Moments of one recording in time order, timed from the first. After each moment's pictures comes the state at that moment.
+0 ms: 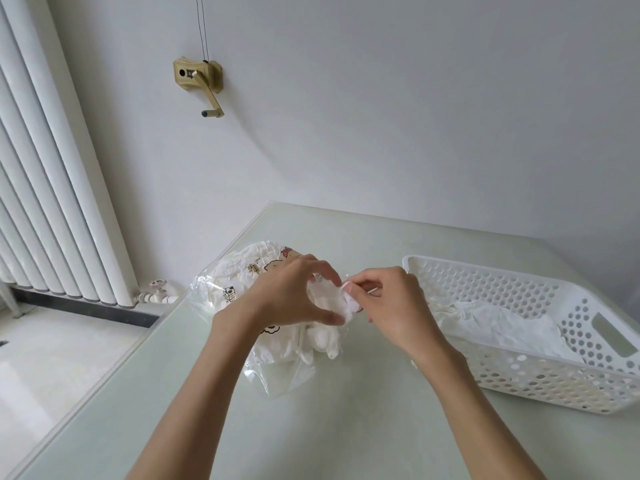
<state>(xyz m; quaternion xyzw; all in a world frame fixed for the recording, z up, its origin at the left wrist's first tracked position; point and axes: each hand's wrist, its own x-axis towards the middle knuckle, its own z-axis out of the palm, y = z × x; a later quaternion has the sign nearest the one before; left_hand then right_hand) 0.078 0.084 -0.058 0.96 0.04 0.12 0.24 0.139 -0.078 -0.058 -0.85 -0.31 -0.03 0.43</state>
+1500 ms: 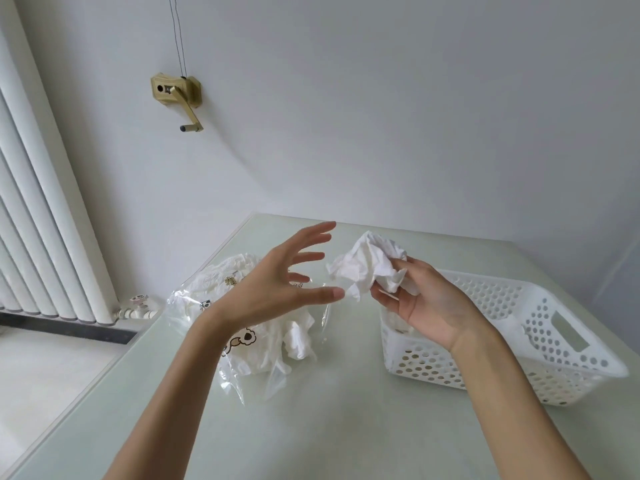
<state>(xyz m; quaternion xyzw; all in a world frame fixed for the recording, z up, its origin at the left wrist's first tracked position) 0.068 0.063 -0.025 0.85 -0.07 0.18 0.50 0.157 -0.130 -0.011 -0.51 -0.18 0.30 0.79</state>
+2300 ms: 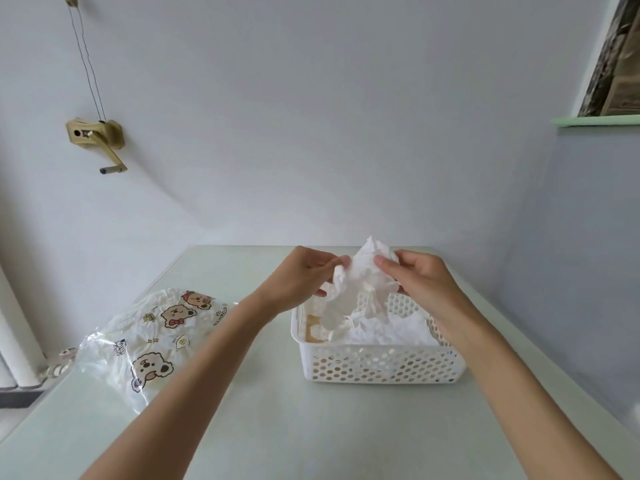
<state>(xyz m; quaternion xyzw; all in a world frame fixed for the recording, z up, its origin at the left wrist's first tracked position) 0.134 -0.062 0.018 0.86 -0.06 0.12 0.50 0.169 -0.250 0.017 -0.77 -0.20 -0.01 0.60</state>
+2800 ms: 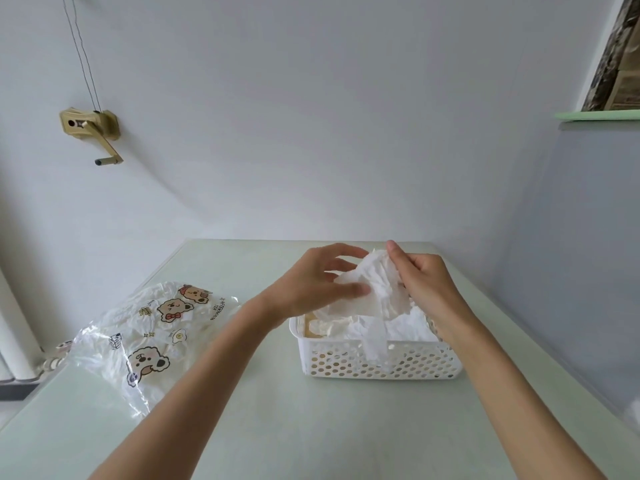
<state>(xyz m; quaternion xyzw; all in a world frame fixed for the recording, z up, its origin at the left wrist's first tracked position) 0.127 -0.074 0.015 0.83 -0.12 0.07 0.53 0.176 -0.245 0.008 -0.80 -0.16 -0.08 0.57</state>
